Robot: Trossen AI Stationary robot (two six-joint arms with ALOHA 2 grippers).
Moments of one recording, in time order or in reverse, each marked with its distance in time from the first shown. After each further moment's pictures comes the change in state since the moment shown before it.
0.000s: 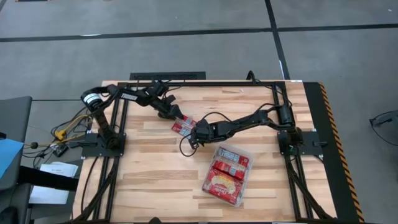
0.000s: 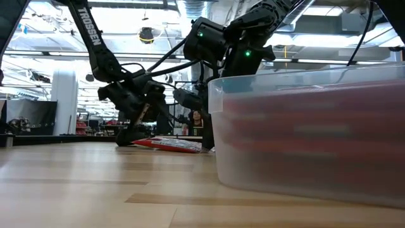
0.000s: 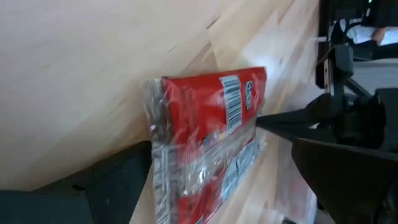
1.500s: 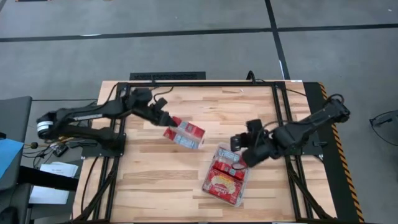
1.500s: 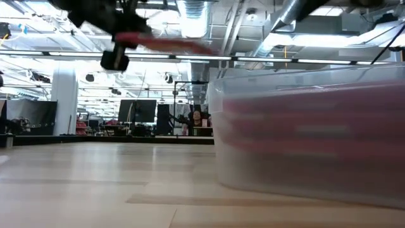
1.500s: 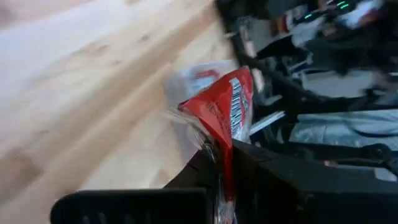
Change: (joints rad) left arm -0.390 -0.735 -0.003 -0.182 -0.319 -0.443; right arm 0.459 -0.686 -0.003 -0.737 0.468 0.711
